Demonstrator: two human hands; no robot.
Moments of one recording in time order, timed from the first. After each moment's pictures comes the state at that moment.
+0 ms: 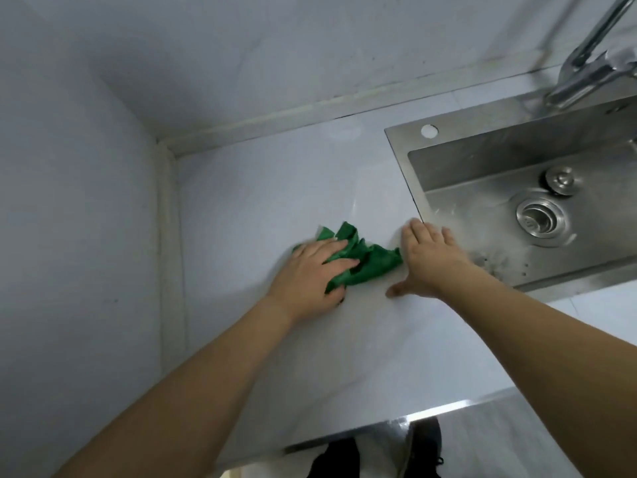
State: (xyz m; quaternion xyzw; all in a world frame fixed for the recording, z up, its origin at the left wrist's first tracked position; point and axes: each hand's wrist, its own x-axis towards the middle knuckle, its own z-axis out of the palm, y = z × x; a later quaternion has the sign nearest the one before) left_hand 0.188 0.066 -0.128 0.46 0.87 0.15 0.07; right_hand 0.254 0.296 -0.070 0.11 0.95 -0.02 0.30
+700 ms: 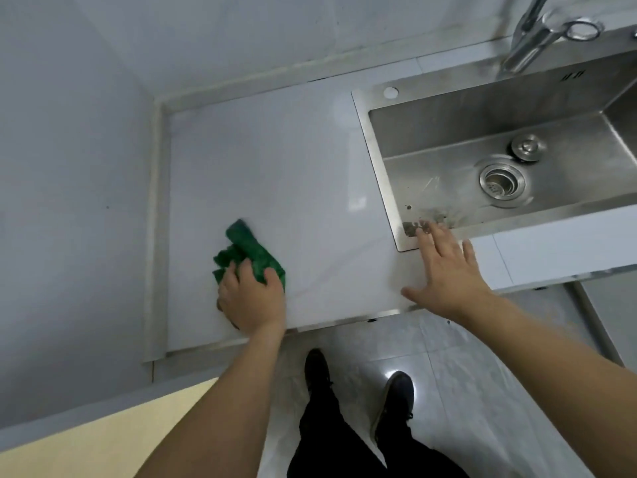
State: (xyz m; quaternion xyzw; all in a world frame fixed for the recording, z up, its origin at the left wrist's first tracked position) left_hand 0.369 0.068 -0.123 -0.18 0.96 0.21 -0.04; right_hand 0.438 0.348 -0.056 0.14 0.96 -0.12 0.22
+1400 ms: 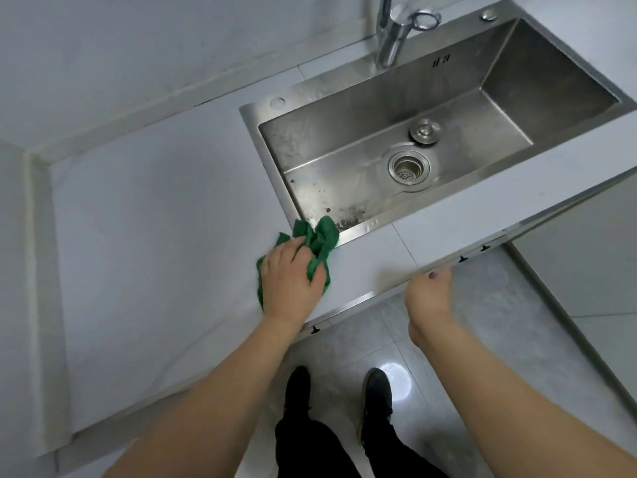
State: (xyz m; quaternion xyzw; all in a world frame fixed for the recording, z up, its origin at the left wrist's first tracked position) left_hand 0.382 0.241 -0.132 0.30 0.93 0.19 0.01; right_hand 0.501 0.406 -0.099 0.63 0.50 -0.58 -0.10
